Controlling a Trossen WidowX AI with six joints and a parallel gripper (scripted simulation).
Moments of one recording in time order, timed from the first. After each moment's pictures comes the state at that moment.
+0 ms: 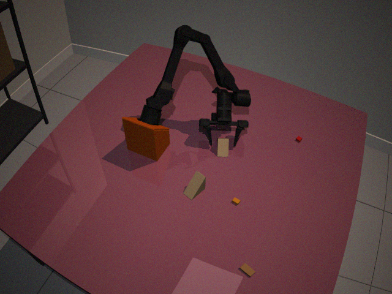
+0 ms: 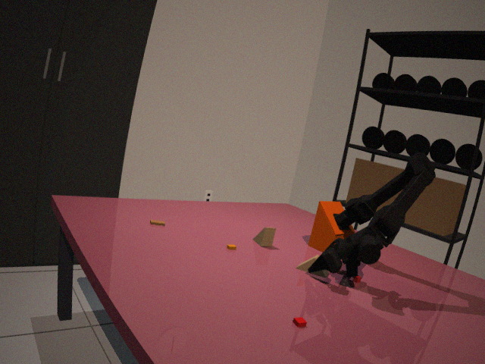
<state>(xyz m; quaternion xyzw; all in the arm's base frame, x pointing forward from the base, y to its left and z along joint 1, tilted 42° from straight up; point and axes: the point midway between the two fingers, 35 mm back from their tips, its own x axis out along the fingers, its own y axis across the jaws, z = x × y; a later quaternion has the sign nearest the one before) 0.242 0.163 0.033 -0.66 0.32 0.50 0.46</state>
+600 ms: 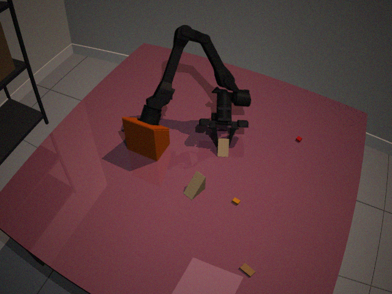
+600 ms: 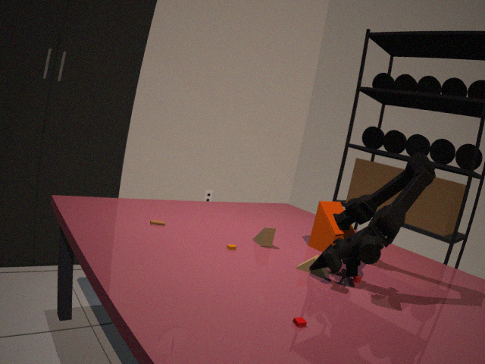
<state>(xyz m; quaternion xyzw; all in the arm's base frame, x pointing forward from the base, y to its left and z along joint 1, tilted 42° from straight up) 0.242 0.162 0.033 -0.66 0.32 0.50 0.46</state>
